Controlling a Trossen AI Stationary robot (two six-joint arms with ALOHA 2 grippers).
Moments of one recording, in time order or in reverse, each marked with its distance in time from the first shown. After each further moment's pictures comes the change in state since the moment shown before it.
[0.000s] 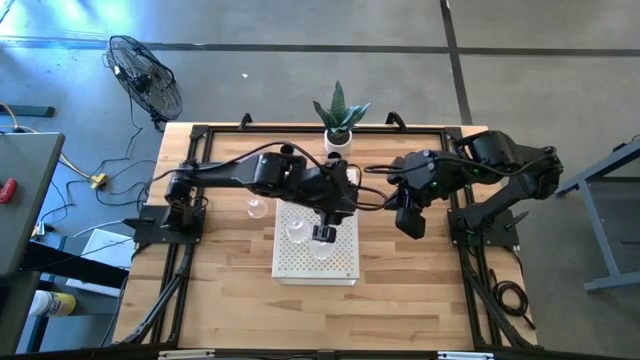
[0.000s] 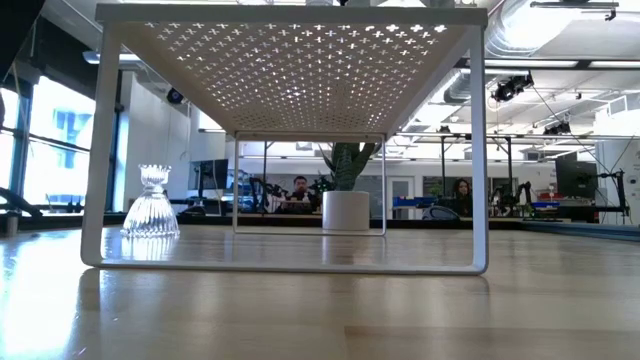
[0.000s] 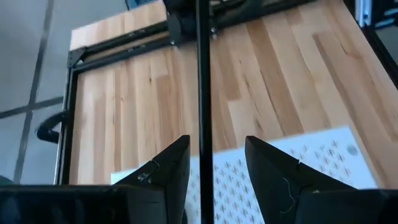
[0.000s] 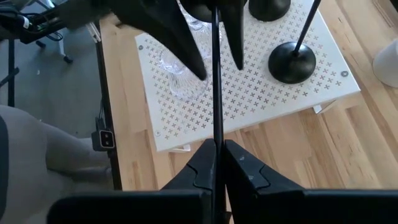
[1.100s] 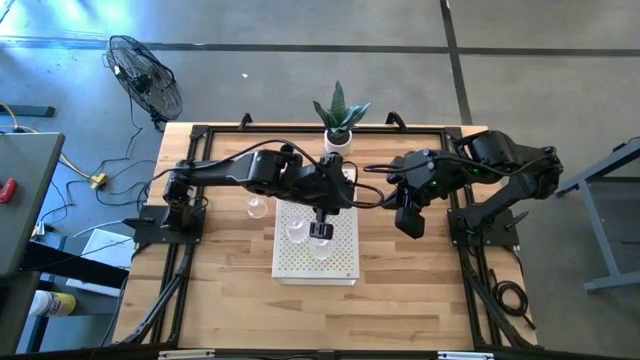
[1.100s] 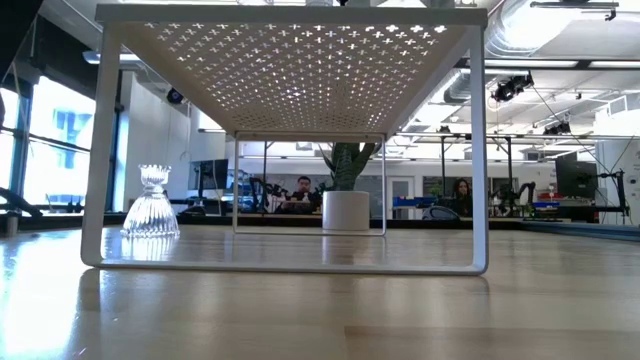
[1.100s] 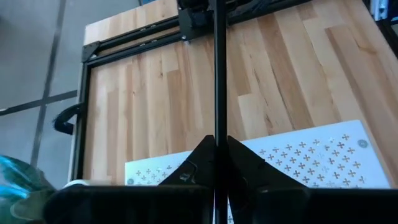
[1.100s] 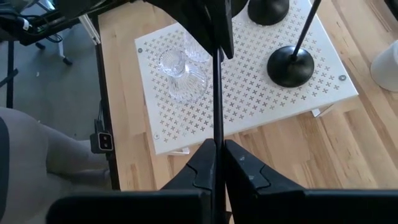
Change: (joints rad) left arm -0.002 -0.018 0.019 -0.040 -0.047 0.000; right arm 0.000 0.000 0.000 0.005 0.003 -0.008
